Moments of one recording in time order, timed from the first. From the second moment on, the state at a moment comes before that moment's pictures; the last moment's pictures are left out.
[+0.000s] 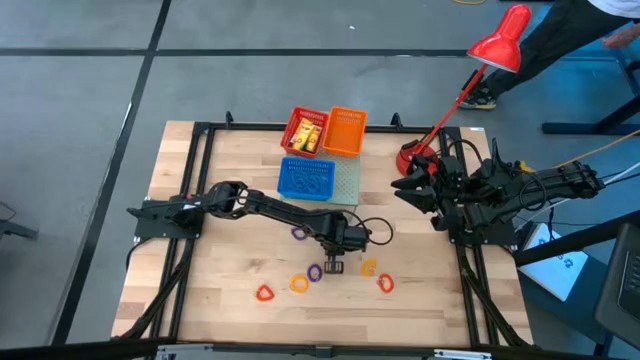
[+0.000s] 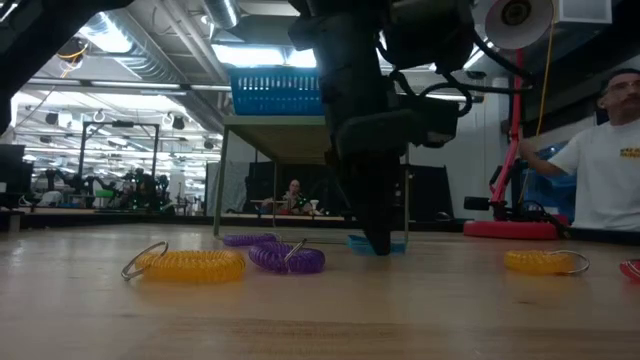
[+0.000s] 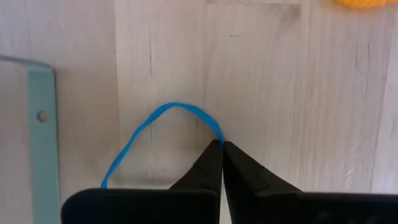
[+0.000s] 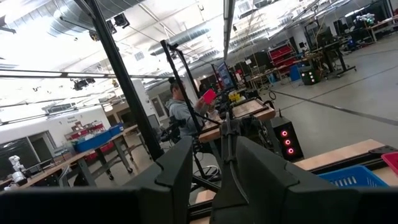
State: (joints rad) left arm -0.19 2.34 1.93 -0.88 -0.06 -0.15; right arm 0.22 0.77 0.68 0.35 0.11 0.39
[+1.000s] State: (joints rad) left arm -0.21 2.10 2.34 -0.77 -0.11 -0.52; right arm 0.22 0.77 0.68 0.45 0.07 0.44
